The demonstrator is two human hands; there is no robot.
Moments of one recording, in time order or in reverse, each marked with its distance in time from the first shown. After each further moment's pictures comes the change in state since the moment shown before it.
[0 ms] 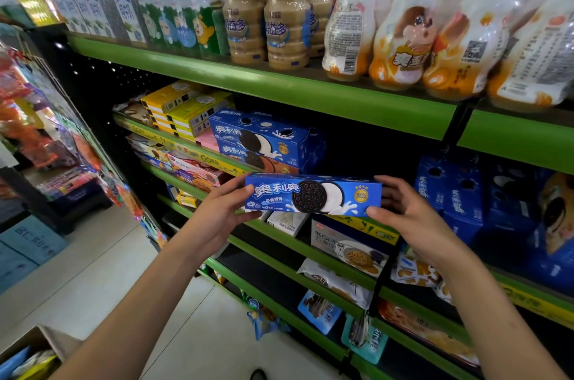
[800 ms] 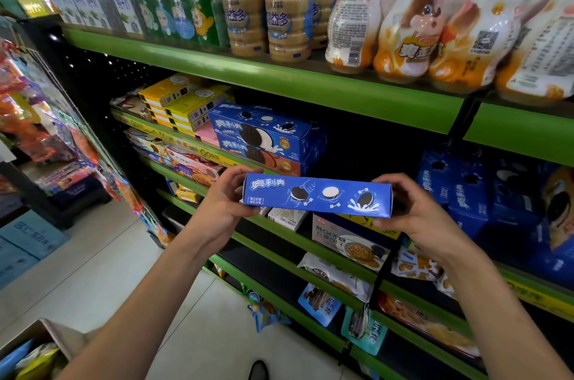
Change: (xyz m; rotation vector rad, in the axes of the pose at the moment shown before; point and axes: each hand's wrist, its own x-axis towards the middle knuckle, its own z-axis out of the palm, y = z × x) left_hand 0.000 -0.007 0.001 0.041 -0.080 0.165; right_hand -0.005 -0.001 -0.005 -0.050 -0.033 -0.011
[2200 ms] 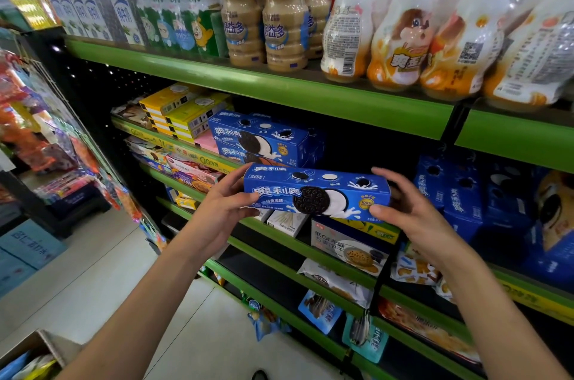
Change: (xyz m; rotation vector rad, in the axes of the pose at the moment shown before) left_hand -0.005 0.019 0.008 0.012 0.011 -0.077; right_hand -0.004 -0.018 0.006 0.165 -0.001 -0.024
